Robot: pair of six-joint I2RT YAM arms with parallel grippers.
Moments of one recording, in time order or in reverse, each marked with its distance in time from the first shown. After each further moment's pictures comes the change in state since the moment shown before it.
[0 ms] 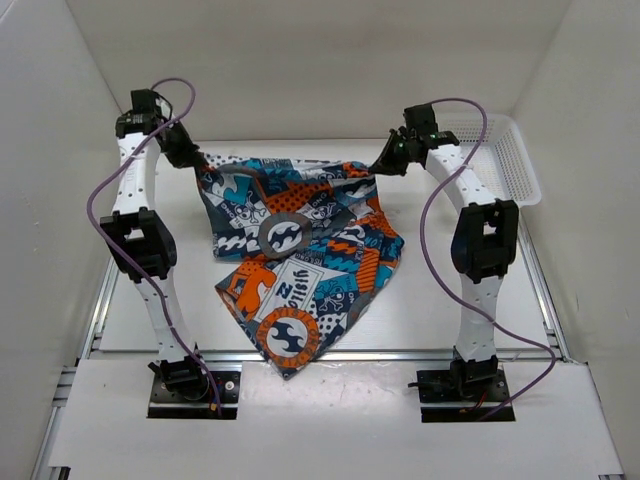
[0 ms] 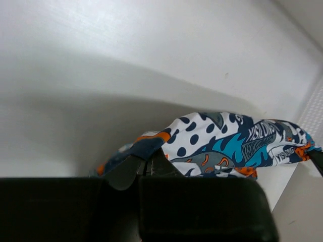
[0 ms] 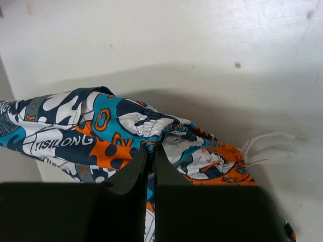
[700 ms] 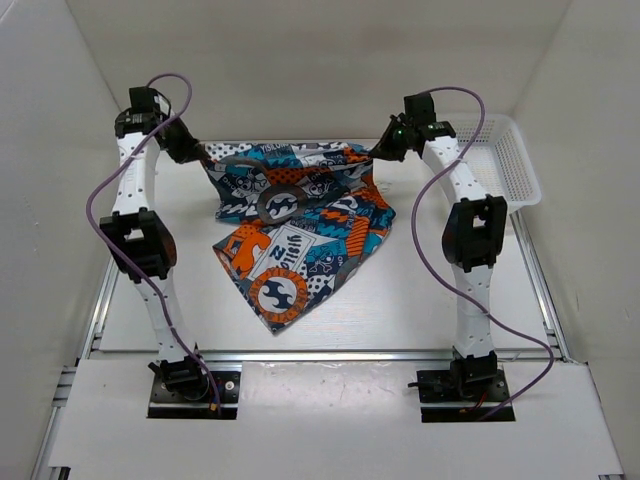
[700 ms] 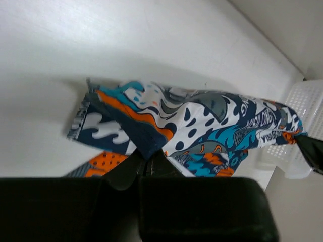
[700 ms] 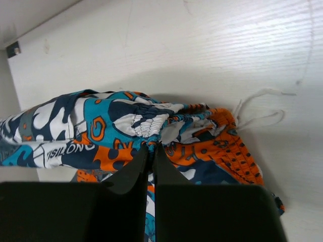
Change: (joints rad) left arm -0.002 0.034 0.101 0.050 0.041 -0.080; right arm -0.015 0.189 0.321 -0.022 0.016 0.024
